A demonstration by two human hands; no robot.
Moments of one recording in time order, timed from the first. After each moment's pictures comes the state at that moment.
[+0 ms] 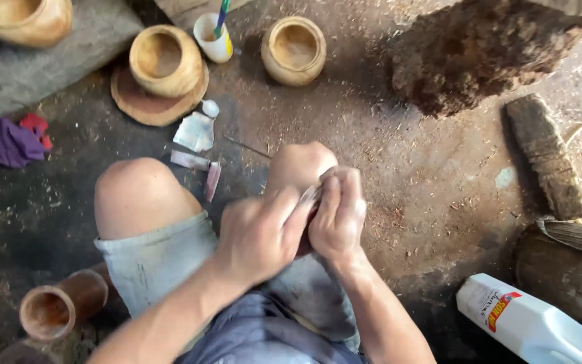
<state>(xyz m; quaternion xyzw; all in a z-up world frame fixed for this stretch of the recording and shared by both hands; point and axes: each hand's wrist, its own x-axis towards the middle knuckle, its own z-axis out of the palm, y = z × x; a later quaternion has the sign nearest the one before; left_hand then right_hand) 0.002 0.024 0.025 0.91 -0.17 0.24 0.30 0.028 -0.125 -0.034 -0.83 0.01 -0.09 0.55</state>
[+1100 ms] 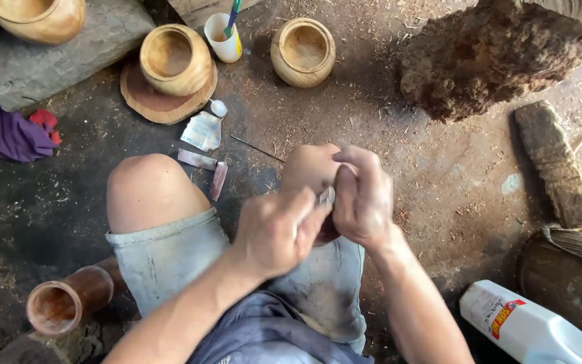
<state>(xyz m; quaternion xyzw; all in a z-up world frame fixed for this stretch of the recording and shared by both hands) 0.018 0.016 0.023 0.87 -0.17 0.19 0.43 0.061 -0.144 -0.031 -0.83 -0.15 -0.06 0.53</state>
